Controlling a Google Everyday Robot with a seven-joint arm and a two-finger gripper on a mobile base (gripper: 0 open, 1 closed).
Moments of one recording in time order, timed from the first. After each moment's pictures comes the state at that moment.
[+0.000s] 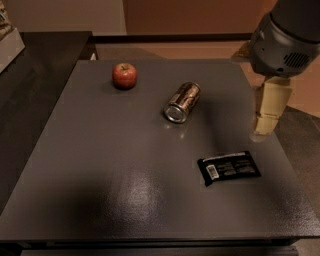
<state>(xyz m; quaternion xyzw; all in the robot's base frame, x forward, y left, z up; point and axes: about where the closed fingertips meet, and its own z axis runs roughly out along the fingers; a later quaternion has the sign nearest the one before) 0.464 -0.169 0.962 -0.69 0.71 0.00 0.13</state>
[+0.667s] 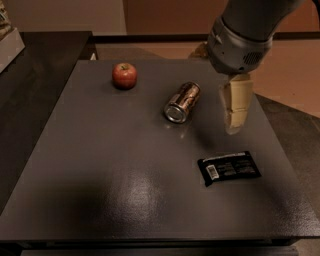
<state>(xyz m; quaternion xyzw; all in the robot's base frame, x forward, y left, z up) 0.492 -0.109 0.949 -0.80 0.59 -0.01 0.13</state>
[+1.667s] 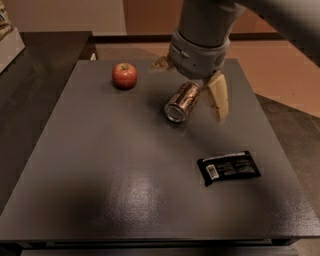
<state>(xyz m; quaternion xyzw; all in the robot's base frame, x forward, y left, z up) 0.505 -0.058 0.932 -0.92 0.37 -0.05 0.09</state>
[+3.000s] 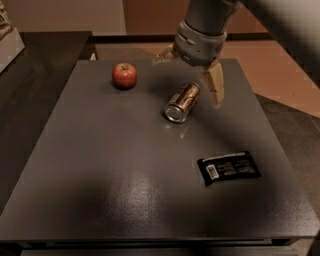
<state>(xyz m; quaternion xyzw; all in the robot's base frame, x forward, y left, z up) 0.568 -0.068 0.916 -0.93 0.35 -0.01 0.11</state>
